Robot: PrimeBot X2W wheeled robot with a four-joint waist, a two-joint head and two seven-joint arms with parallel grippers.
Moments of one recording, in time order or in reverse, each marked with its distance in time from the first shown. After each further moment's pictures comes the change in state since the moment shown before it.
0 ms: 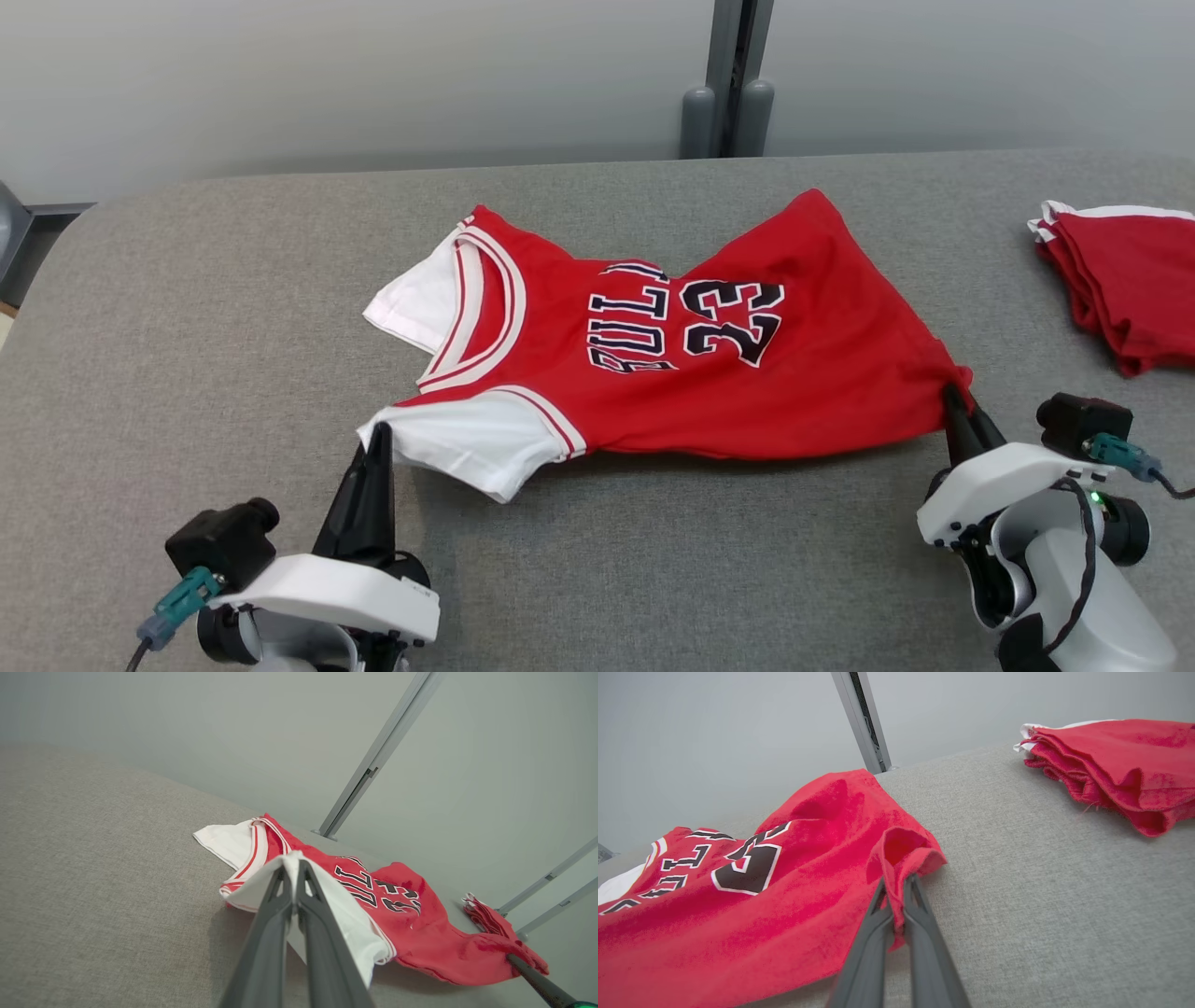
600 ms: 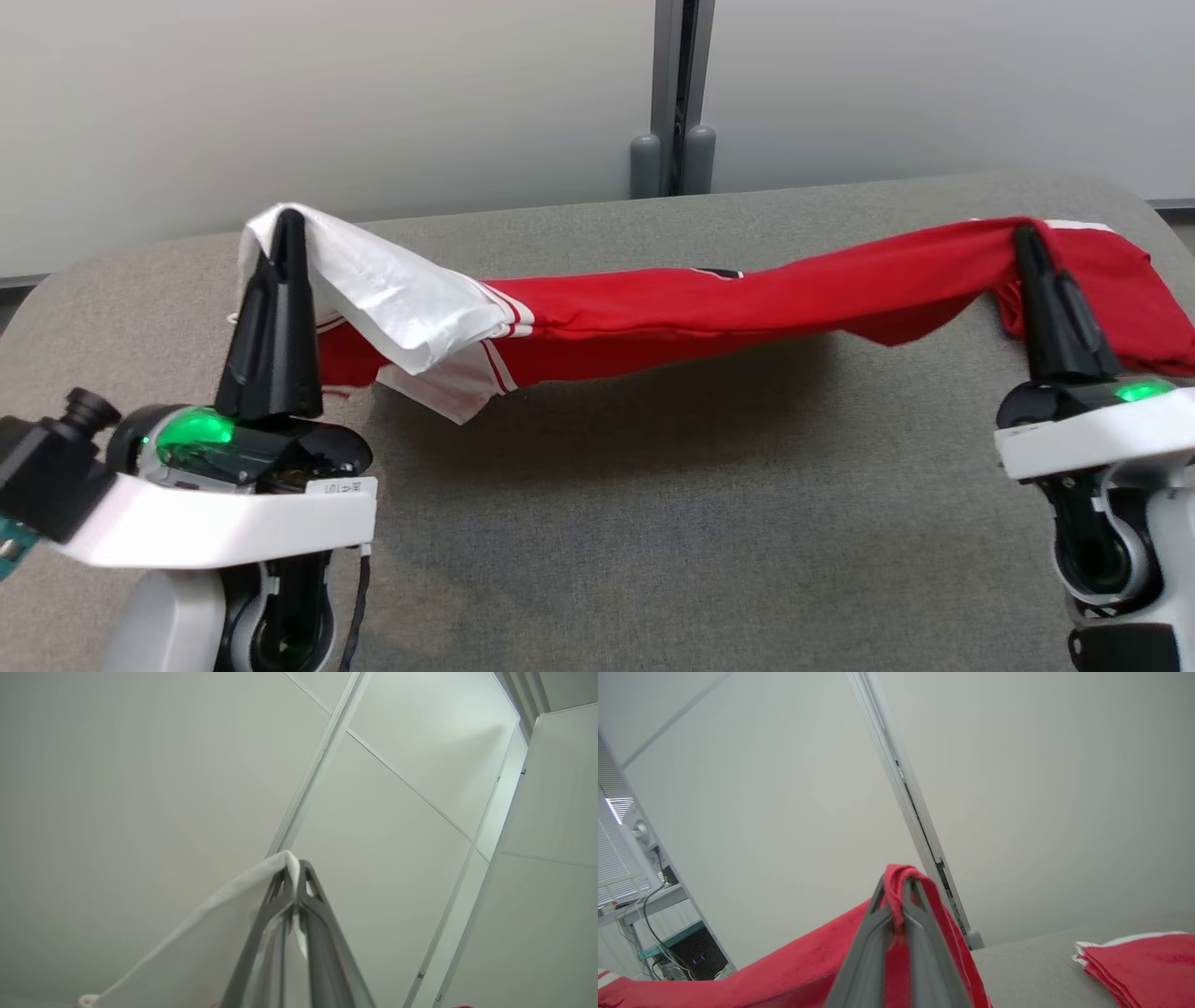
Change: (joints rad) left arm -0.139 0.019 0.076 -0.363 -0.080 -0.063 -0.025; right arm 0.171 -0.092 0.066 -0.770 0.320 0.000 0.085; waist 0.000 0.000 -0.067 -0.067
